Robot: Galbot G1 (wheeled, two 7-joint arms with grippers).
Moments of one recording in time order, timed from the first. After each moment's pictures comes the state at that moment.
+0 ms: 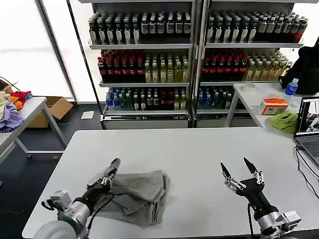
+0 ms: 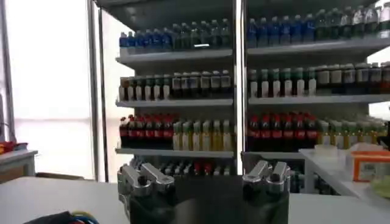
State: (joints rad) left arm 1.44 -1.13 -0.50 -2.19 -0.94 0.48 -0.21; right arm -1.65 1.15 0.71 2.22 0.46 -0.06 -0.11
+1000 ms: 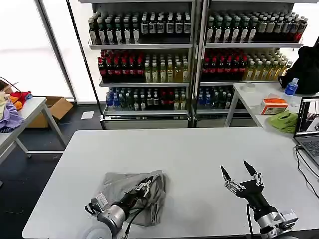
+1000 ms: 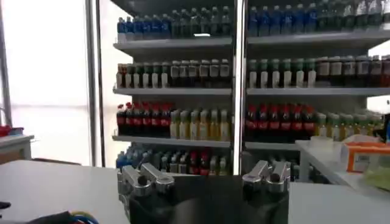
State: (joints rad) left arm 1.38 -1.30 -0.32 -2.10 -1.02 0.48 -0.21; right arm -1.63 1.13 0.71 2.18 0.46 -0.08 -0.12
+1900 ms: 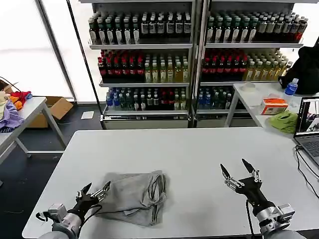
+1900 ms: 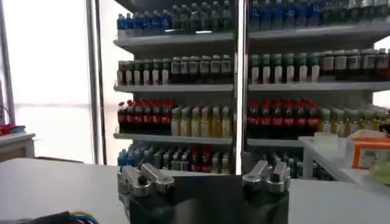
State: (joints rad) left arm 1.51 -1.25 -0.67 -1.98 -0.57 0.42 0.06; right arm -1.57 1.10 0.70 2.11 0.49 -0.08 -0.13
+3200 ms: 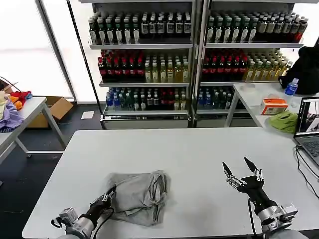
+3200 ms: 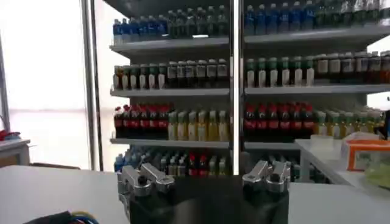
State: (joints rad) left arm 1.50 -1.32 -0.61 -1.96 -0.75 0.45 0.02; right arm -1.57 1.11 0.71 2.12 0.49 -0.08 -0.13
